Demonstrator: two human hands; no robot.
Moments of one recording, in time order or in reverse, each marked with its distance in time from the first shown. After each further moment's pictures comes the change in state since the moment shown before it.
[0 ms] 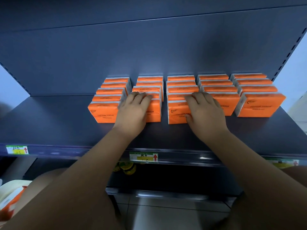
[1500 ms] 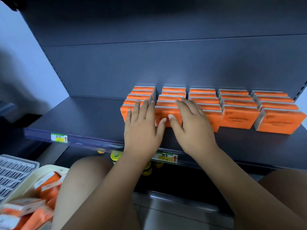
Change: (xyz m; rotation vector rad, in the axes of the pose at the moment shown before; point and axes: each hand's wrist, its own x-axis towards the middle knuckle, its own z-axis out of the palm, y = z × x) left_hand -0.072 0.032 -0.073 0.006 0.148 -0.369; right_hand -0.014 -0.108 -0.055 0.486 0.068 0.036
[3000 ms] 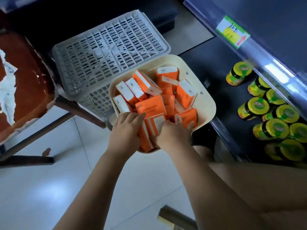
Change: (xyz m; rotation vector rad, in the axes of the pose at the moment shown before) left_hand -0.377 -0.343 -0.058 0.201 -0.416 -0.834; right_hand -0.213 -0.307 0.348 -0.201 -1.283 -0.381
